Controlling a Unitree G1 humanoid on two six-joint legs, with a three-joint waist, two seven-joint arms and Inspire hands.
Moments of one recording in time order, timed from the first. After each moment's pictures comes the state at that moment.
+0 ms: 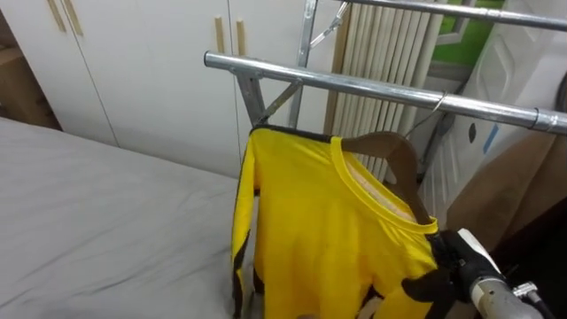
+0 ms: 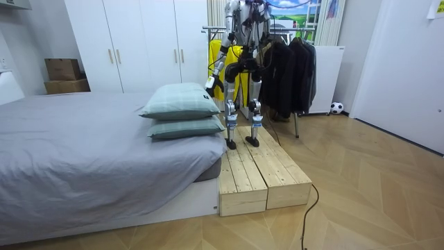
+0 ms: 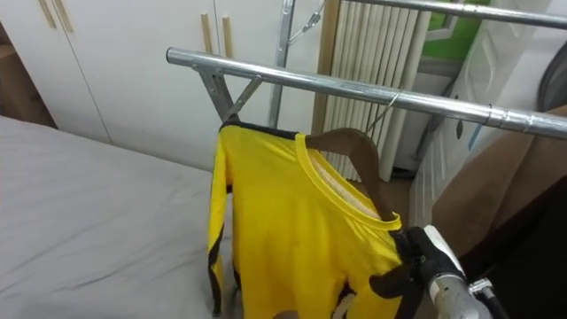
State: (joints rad) left arm 0.24 0.23 0.17 1.08 0.12 0.22 0.21; right arm -0.25 -0.37 0.07 0.76 -0.20 0.02 0.02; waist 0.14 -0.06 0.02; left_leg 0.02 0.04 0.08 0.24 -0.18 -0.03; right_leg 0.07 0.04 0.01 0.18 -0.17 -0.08
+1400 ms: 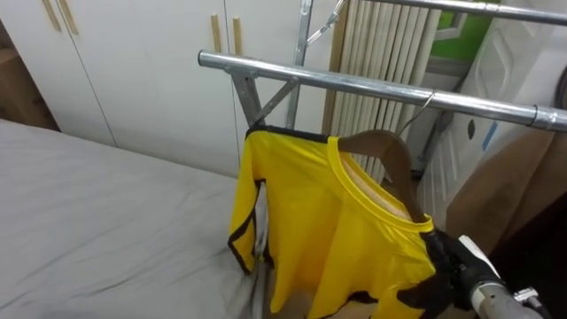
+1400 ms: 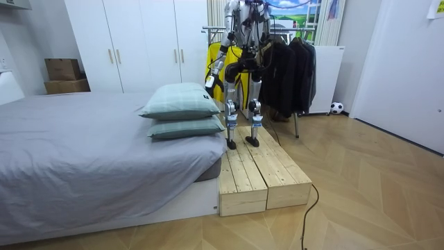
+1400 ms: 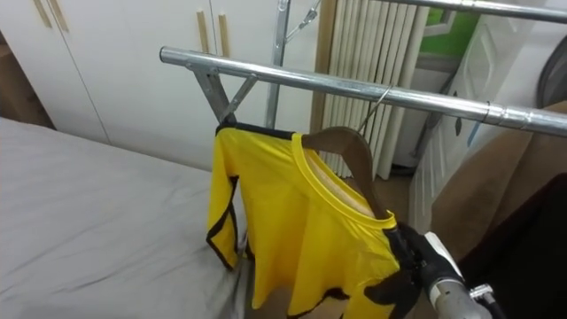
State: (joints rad) left arm 0.24 0.22 0.17 1.08 0.12 0.23 0.21; right arm -0.25 -0.36 0.06 0.70 -0.05 0.04 0.00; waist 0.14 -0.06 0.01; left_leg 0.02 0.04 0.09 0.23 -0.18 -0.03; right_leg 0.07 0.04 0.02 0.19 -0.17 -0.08
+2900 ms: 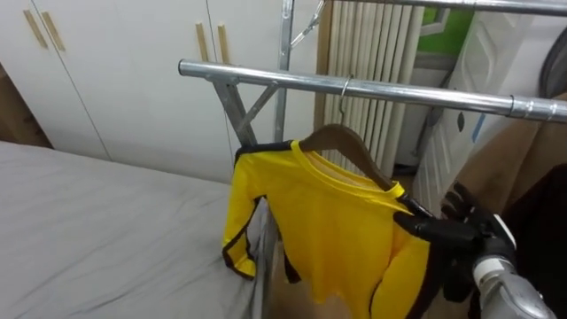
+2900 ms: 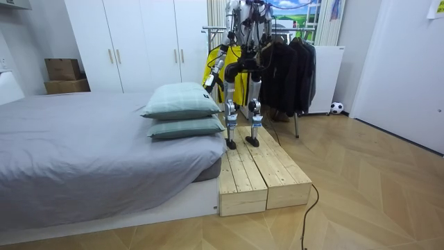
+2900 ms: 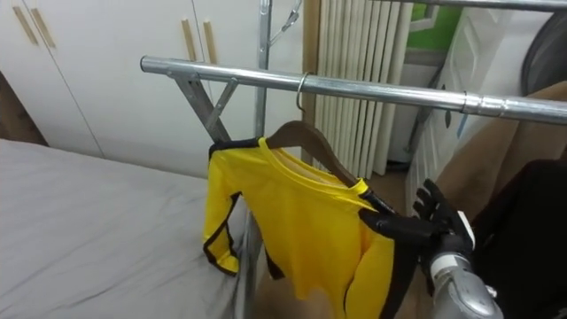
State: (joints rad) left arm 0.28 0.19 0.16 1.08 0.13 0.23 0.23; right arm -0.20 -0.33 -0.04 0.56 0.61 0.03 -0.13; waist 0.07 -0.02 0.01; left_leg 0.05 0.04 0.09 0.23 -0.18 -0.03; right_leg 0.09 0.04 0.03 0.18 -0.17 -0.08
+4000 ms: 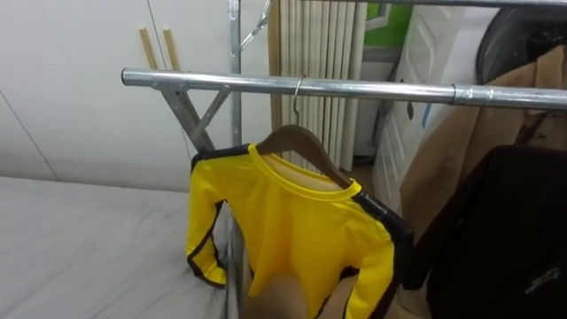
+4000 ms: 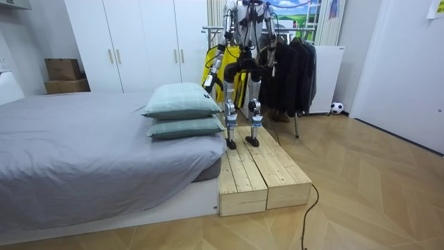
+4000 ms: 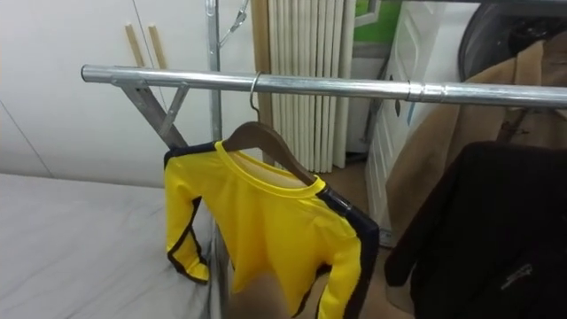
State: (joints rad) left arm 0.30 0.19 0.25 1.13 0.07 0.21 0.16; right arm 0.14 -0.27 -0.14 0.86 0.35 0.01 -0.03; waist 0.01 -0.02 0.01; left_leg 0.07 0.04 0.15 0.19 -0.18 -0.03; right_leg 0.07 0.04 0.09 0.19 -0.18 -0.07
